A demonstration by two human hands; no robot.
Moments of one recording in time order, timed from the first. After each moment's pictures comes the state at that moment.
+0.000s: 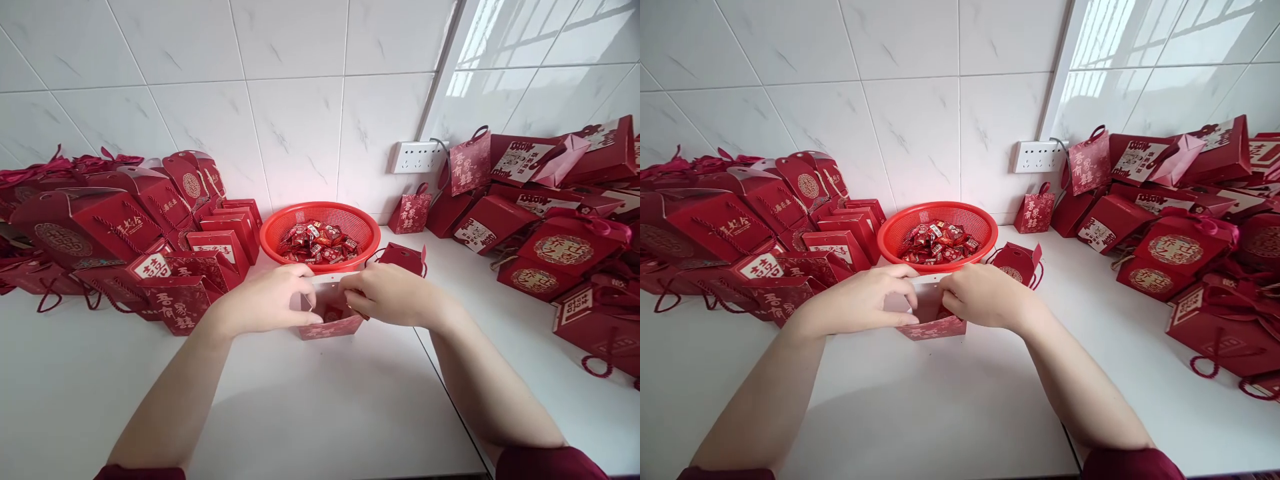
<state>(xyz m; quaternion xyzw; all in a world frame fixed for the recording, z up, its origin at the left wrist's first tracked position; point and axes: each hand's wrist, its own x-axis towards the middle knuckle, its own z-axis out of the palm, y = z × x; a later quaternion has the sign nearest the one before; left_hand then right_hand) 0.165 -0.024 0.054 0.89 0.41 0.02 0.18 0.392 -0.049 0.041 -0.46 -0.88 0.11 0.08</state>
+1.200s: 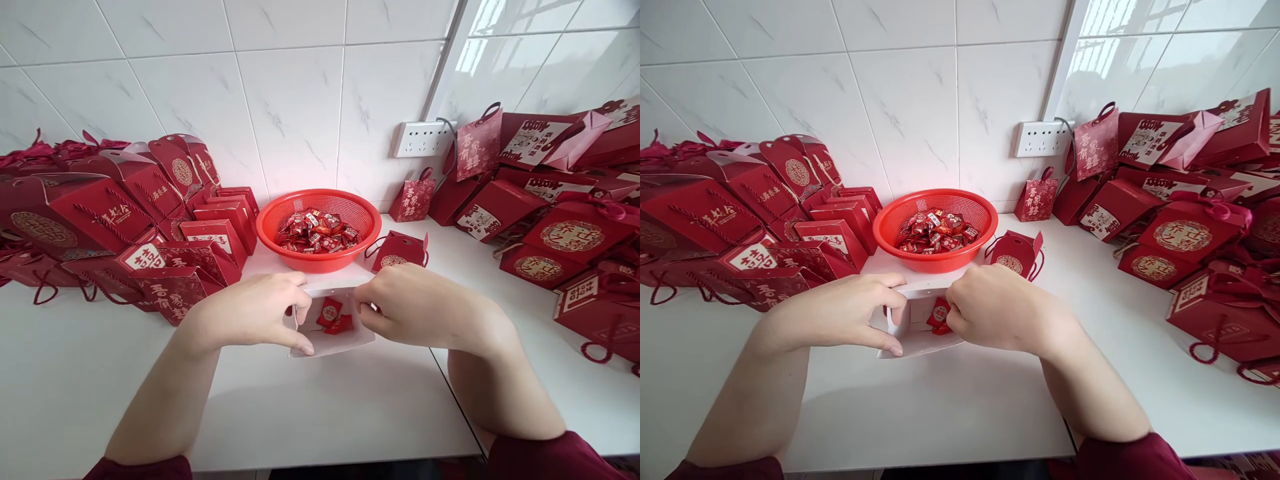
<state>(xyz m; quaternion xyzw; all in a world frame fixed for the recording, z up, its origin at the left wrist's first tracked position) 0.162 -0.037 0.055 0.89 0.40 -0.06 0.22 0.397 -0.079 0.048 -0.46 -0.89 0.02 0.00</state>
